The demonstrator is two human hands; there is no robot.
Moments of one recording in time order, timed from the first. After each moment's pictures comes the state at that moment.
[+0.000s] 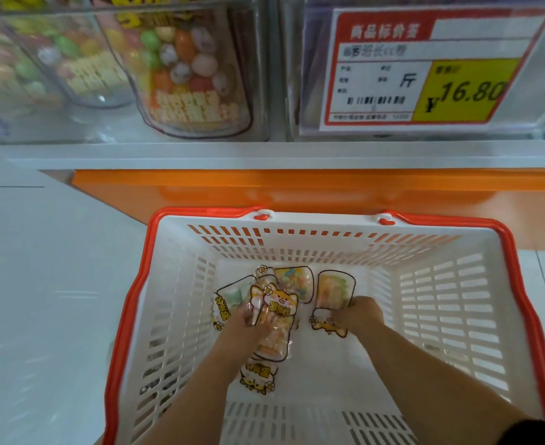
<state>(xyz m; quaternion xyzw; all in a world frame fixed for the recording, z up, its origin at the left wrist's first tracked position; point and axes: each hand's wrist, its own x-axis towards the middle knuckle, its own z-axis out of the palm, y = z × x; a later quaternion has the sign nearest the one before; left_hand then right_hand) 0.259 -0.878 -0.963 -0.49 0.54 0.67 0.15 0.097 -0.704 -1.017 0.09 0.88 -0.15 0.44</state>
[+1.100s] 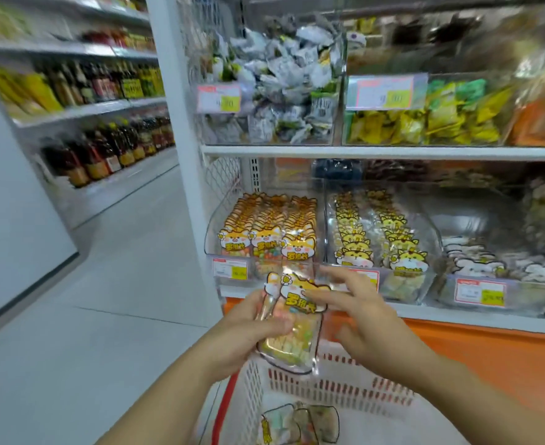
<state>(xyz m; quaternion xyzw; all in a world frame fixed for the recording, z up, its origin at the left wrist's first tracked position) 0.291 -0.926 -0.631 -0.18 0.65 0.74 -0.06 0.144 -0.740 -0.604 -0.58 0.76 -0.29 -0.03</state>
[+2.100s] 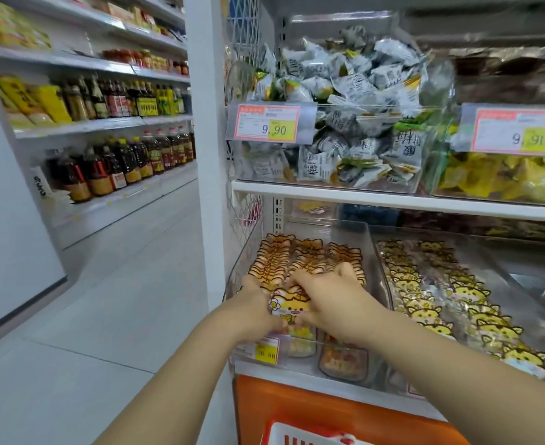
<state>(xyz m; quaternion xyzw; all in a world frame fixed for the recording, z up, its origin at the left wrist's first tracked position) 0.192 -1.085 -0.597 -0.34 0.88 0.32 0.00 0.075 -0.952 -0.568 -0.57 0.82 -0.01 -0.06</state>
